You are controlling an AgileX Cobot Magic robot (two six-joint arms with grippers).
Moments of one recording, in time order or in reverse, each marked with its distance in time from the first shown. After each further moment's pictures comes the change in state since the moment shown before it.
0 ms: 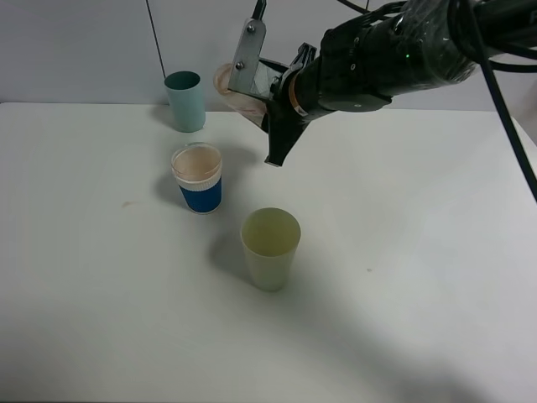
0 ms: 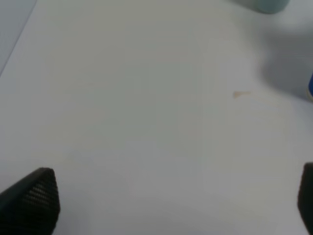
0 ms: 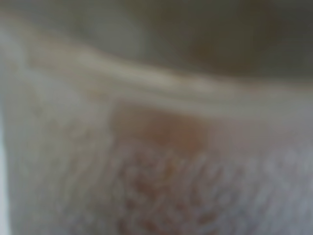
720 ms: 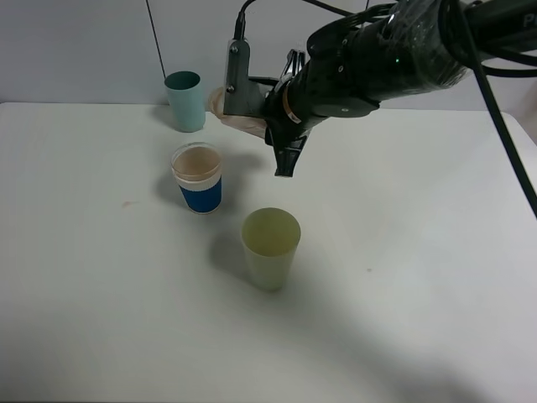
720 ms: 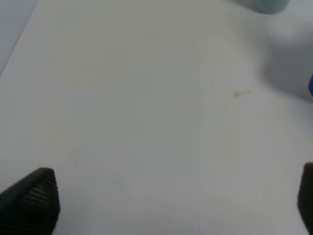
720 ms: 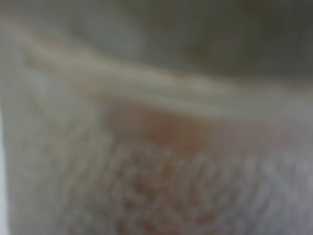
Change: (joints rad) left arm 0.000 0.000 0.000 0.000 0.000 0.000; right arm 0.047 0.000 -0.003 0.080 0.119 -0.227
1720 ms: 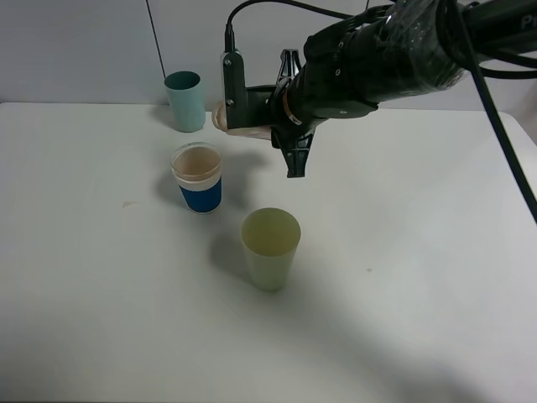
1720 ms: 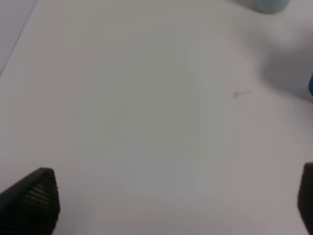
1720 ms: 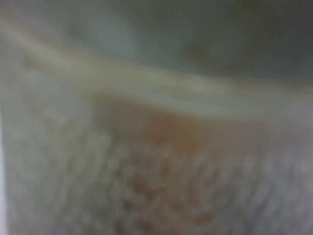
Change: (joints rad) left arm 0.000 0.000 0.000 0.000 0.000 0.000; right arm 0.012 0.000 0.000 -0.041 0.052 -0.128
